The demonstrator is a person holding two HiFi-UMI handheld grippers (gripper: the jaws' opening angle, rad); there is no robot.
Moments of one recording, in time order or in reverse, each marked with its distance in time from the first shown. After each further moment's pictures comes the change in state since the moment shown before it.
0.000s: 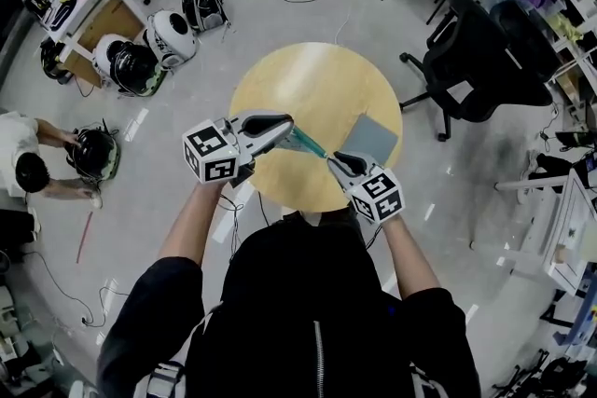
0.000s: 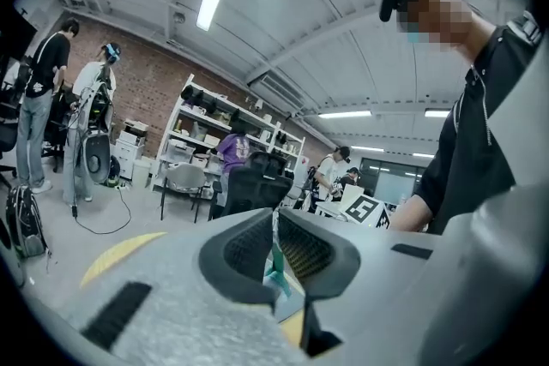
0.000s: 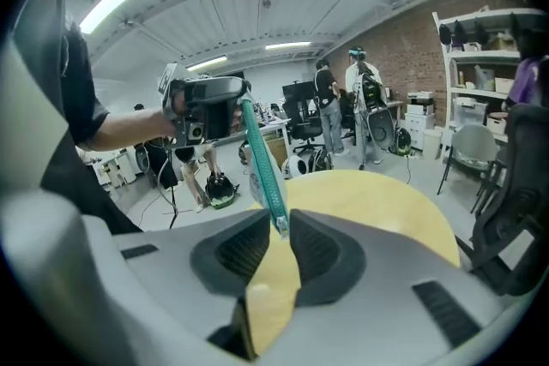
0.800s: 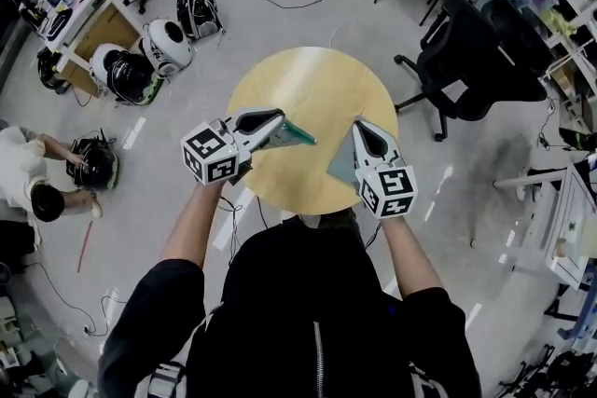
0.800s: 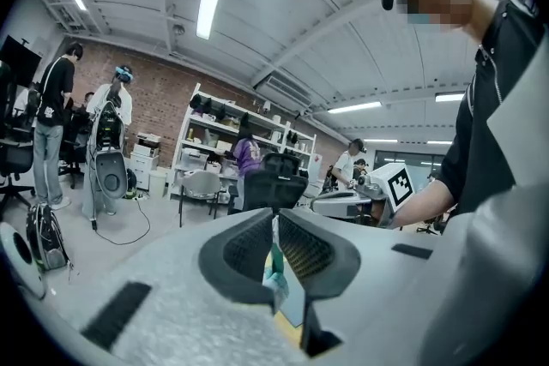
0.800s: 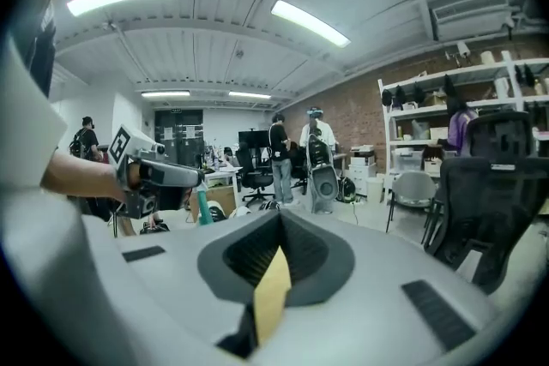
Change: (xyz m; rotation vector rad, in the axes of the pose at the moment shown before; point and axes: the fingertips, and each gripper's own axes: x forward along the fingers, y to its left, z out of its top) left arm -0.002 0.022 0.002 0.063 0.000 0.104; right arm -0.063 -0.058 0.100 0.027 -0.346 -0.373
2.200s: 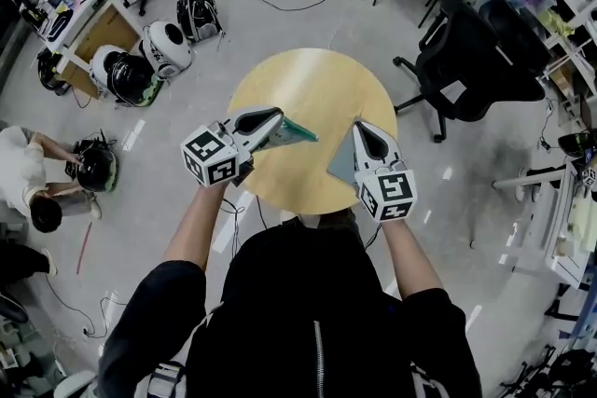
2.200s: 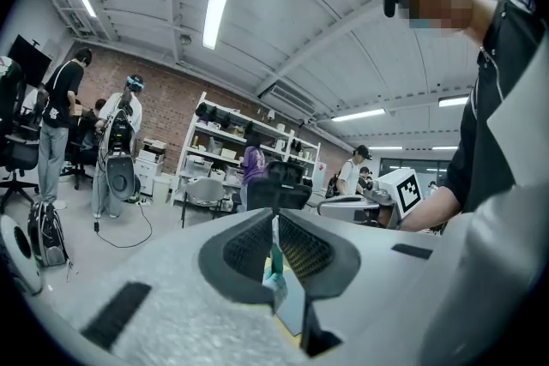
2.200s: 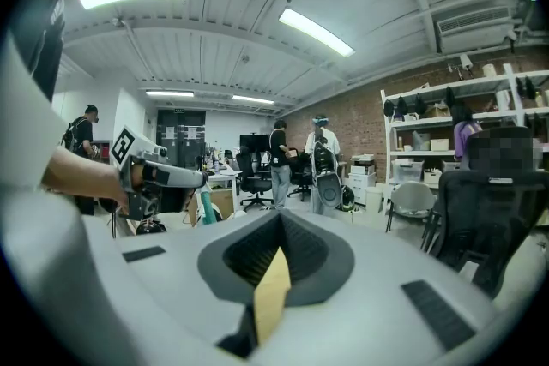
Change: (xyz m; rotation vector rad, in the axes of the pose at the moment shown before) left arm -0.006 -0.002 0.007 -0.015 -0.065 0.034; right arm -0.011 0.007 0.012 -0.048 -0.044 -0.009
